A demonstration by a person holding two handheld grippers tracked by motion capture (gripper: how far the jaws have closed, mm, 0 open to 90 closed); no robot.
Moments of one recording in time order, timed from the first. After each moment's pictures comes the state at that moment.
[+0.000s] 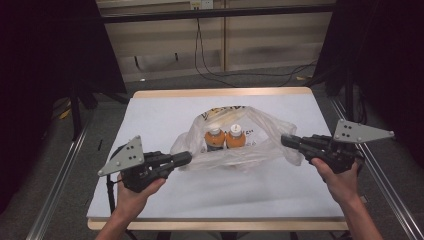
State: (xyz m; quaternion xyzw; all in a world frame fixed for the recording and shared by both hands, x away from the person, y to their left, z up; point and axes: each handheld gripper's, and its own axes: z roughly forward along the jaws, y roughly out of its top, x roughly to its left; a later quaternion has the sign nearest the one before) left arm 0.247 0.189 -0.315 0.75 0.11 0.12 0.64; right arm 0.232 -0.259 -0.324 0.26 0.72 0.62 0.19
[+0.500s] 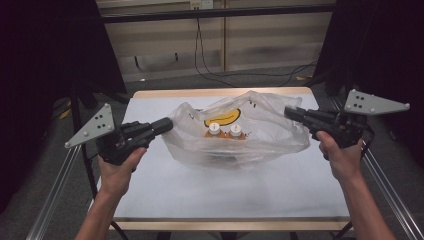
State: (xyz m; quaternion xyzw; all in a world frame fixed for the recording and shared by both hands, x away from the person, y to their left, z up) left arm 0.279 0.215 -0.268 0.70 0.13 0.15 0.68; right arm 0.256 -0.261 -0.275 0.25 0.69 0.64 0.21
